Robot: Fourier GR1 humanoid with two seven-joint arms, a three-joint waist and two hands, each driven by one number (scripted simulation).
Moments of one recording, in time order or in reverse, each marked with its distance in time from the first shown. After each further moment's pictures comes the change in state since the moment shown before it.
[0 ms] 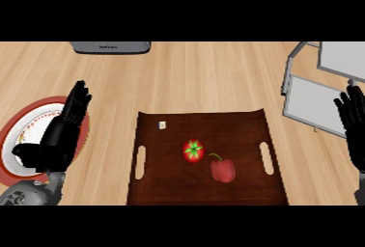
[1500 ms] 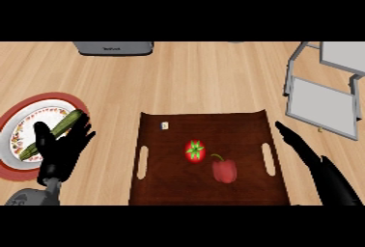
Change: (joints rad) left arm 0.073 -0.066 0.107 0.287 0.146 -0.200 0.236; right arm 0.156 -0.061 0.434 -0.696 0.540 -0.105 0.770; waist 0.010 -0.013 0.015
